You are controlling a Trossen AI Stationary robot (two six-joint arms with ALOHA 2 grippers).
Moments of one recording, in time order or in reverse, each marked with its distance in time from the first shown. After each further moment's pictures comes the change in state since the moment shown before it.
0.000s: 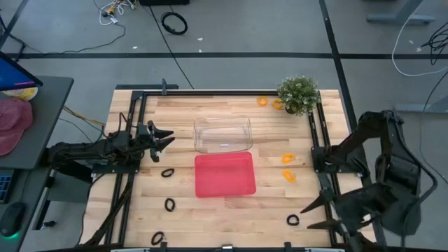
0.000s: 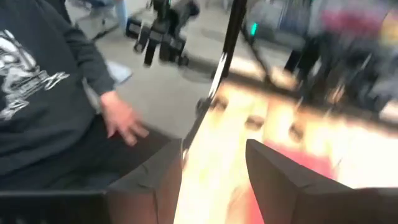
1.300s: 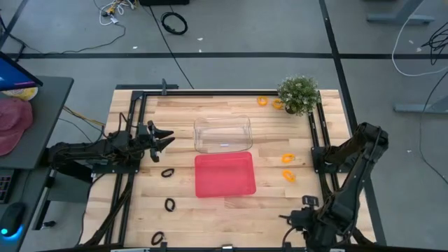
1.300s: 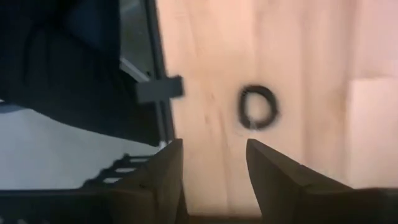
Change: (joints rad) left arm 0.000 0.000 0.000 0.001 0.000 0.000; right arm -0.092 0.167 -0.510 -0.015 -0.667 0.799
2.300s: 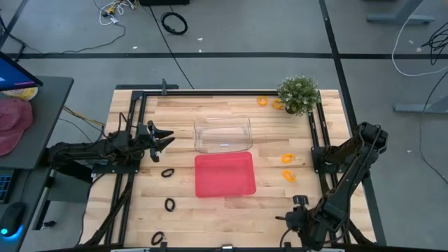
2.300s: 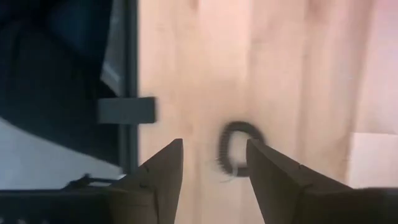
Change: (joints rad) left arm 0.000 0.000 0.000 0.004 -0.001 0.000; right arm -0.009 -0.001 -0.208 0.225 0.103 -0.160
